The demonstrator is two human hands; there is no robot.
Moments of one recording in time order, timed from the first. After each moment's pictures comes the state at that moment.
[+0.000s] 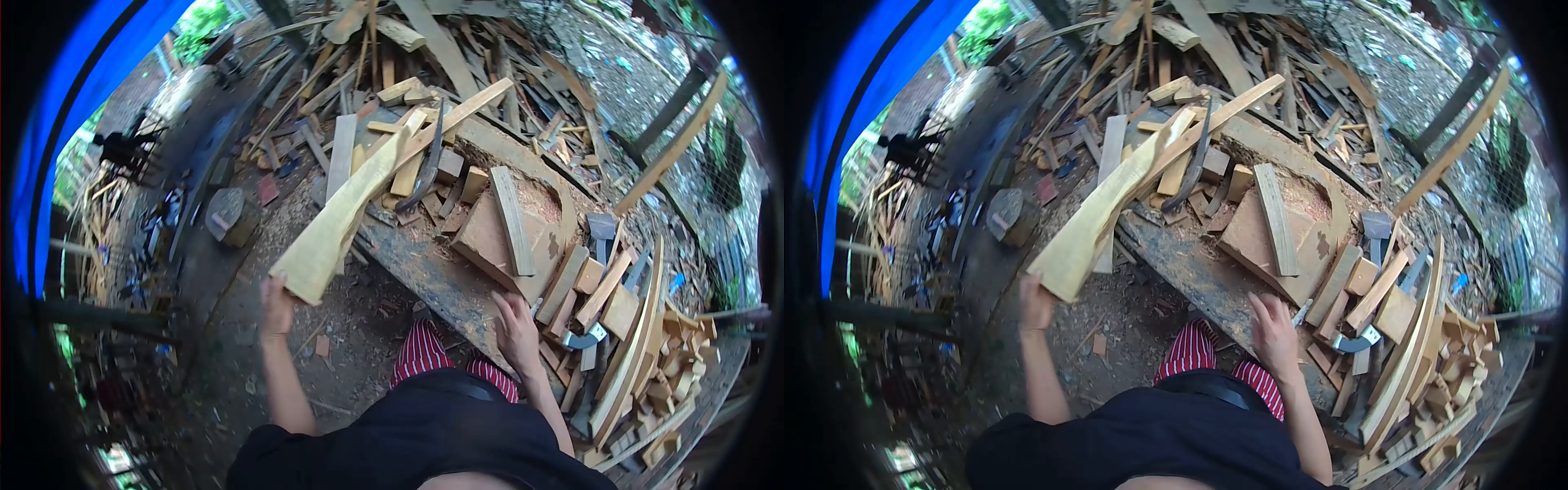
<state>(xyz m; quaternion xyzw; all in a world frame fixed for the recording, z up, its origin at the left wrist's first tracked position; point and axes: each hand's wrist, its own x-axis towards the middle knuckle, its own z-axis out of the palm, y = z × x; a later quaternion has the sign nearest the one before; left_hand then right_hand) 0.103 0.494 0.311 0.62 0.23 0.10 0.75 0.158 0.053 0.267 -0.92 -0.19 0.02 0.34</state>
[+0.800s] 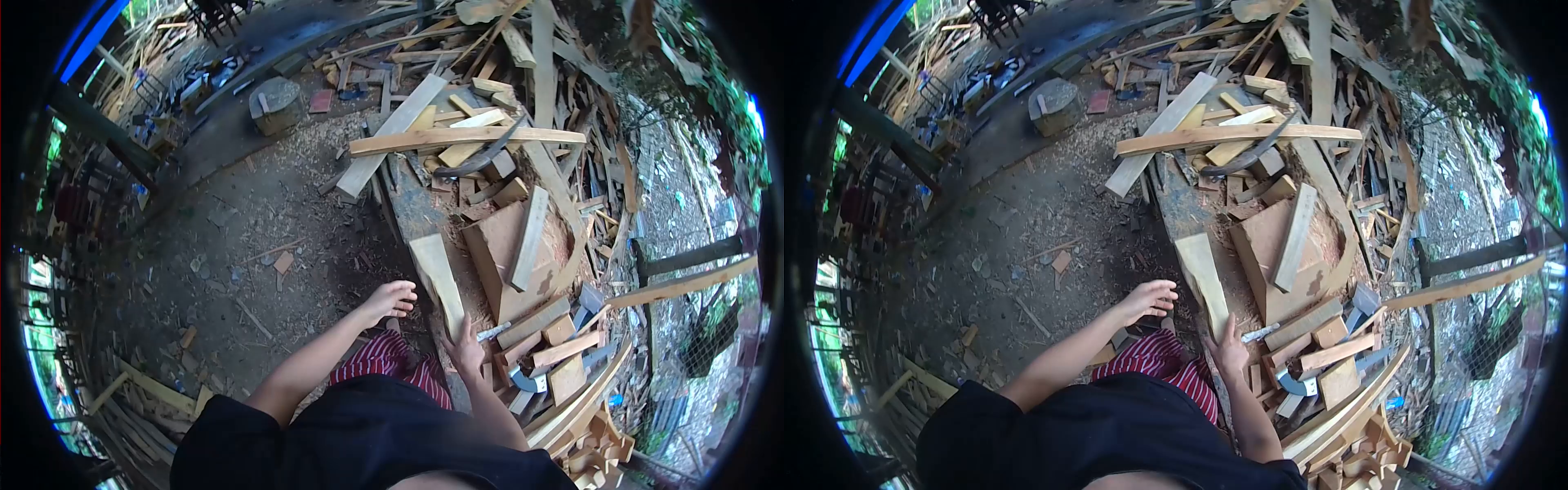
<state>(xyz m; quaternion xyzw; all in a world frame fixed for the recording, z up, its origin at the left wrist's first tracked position) 0.038 0.258 0.161 0.48 0.37 -0.16 0.78 0.107 -0.006 0.105 -0.93 -0.22 0.25 0.14</state>
